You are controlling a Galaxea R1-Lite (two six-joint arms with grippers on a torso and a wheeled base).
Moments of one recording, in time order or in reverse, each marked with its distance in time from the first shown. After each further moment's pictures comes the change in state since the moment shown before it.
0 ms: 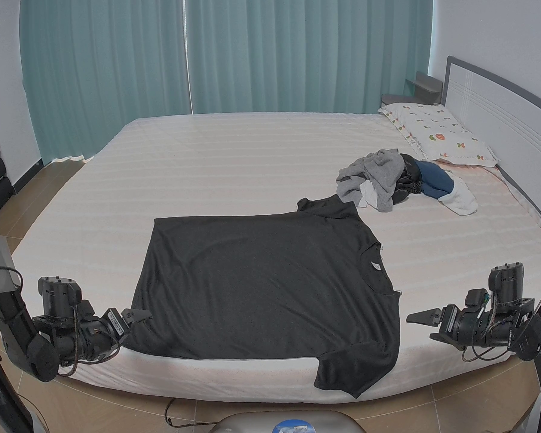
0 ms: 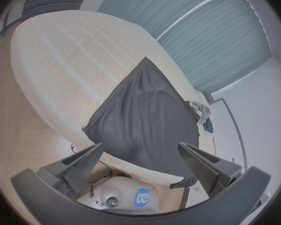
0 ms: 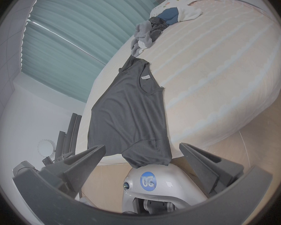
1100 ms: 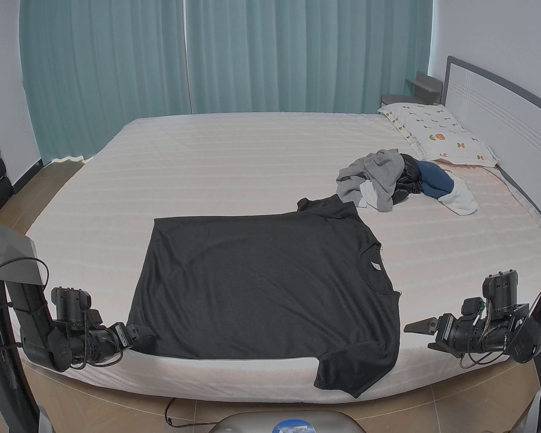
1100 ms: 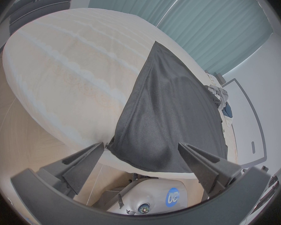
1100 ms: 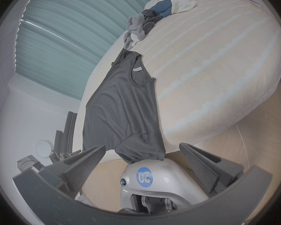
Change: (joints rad) left arm 0.066 0.241 -0.117 0.004 0.024 0.206; right arm -0.008 0.048 0.015 -0.025 -0.002 -0.004
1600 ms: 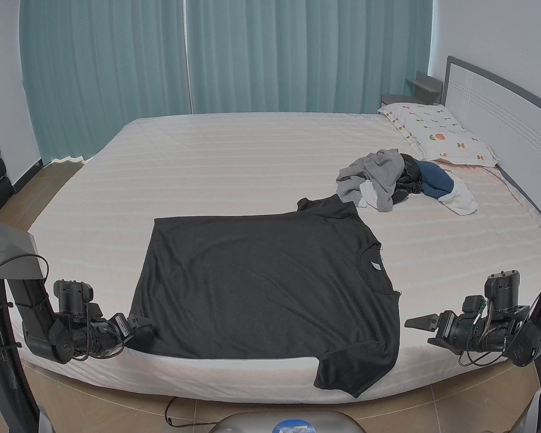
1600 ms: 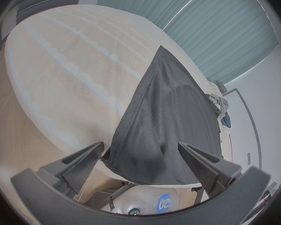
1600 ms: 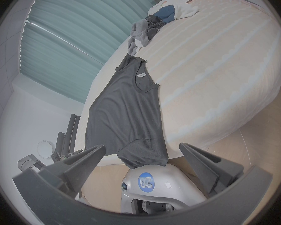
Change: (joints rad) left arm -0.003 -0.004 -0.061 0.065 0.003 -0.086; right arm -0.003 0.029 0.030 -0.102 -0.001 0.011
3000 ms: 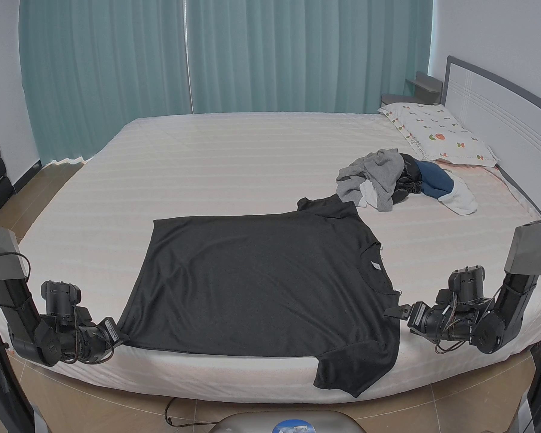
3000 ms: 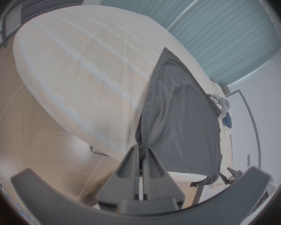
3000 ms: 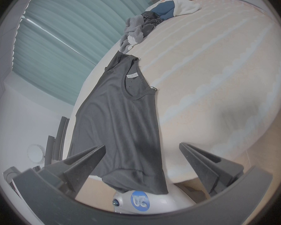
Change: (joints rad) left arm 0.034 -0.116 0.073 0.080 0.000 0.007; right arm 0.067 0.263 -0.271 0.015 -0.133 0.042
